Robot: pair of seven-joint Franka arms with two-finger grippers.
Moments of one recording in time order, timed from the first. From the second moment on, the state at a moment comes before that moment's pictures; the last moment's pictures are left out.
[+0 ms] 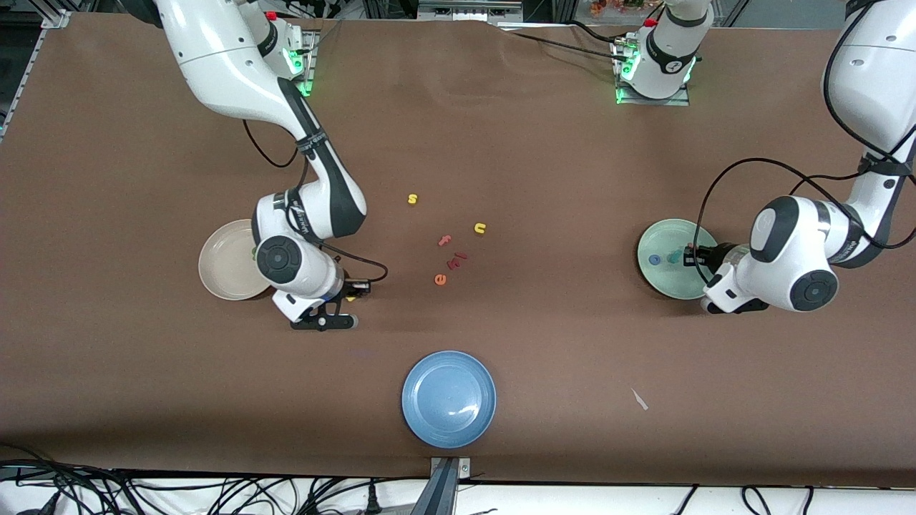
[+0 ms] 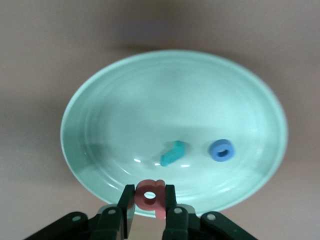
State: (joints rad) left arm 0.45 0.66 -0.48 -1.75 0.26 1.80 -0.23; right arm 0.50 0.74 -0.15 -1.52 0.20 2.14 0.18
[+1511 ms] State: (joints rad) left arm 0.49 0.45 -0.63 -1.35 0.26 1.81 -0.15; right arm 0.50 0.43 -0.38 -1.74 0.20 1.85 -0.18
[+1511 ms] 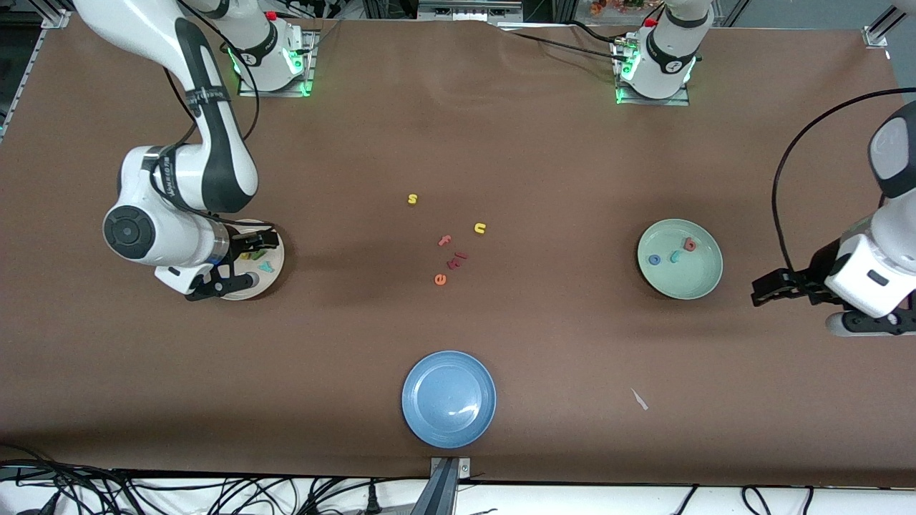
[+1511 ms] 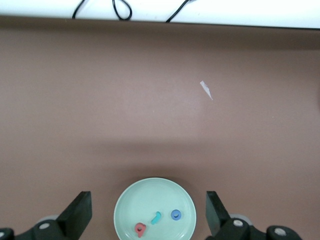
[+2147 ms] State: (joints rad) left arm 0.48 0.45 -0.65 -1.25 0.24 1.73 -0.07; right arm 0.50 0.36 -0.36 -1.64 0.16 1.65 -0.08
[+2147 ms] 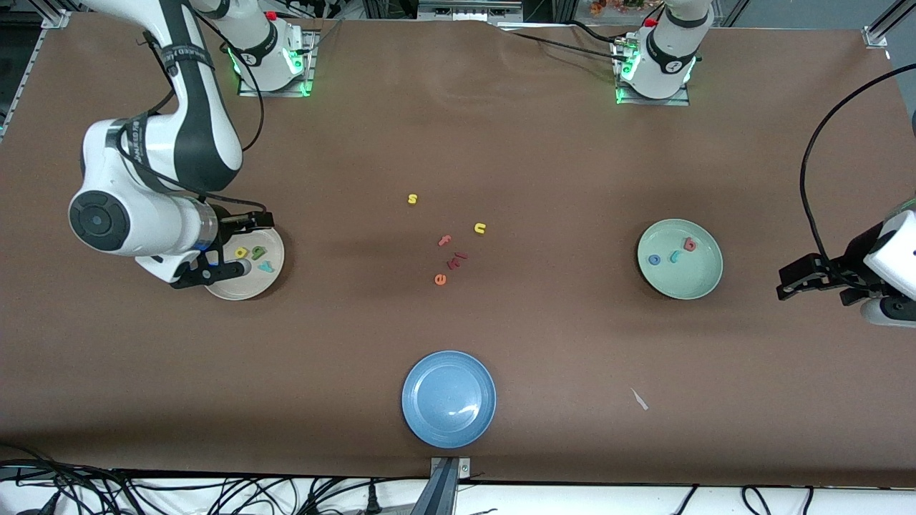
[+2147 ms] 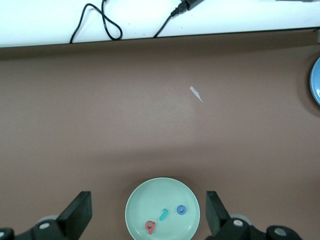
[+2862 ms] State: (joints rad) left arm 0.48 0.45 -0.66 -1.24 0.18 1.67 -0.08; right arm 0.17 0.06 0.01 -1.67 0.01 1.55 0.00
